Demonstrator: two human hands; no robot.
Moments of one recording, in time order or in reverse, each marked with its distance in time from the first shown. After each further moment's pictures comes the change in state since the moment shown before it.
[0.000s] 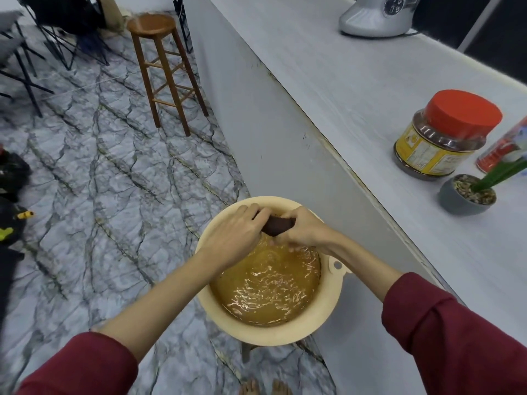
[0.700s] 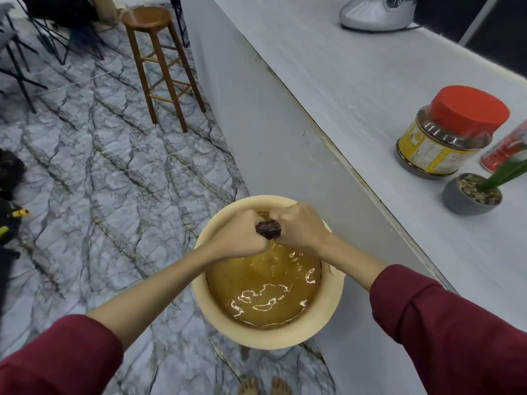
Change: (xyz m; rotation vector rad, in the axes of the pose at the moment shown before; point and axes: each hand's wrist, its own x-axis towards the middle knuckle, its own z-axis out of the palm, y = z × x) left_hand 0.014 0.012 -0.025 -0.771 -0.345 -0.430; right_hand 0.012 -0.002 0.011 -0.846 0.457 -0.688
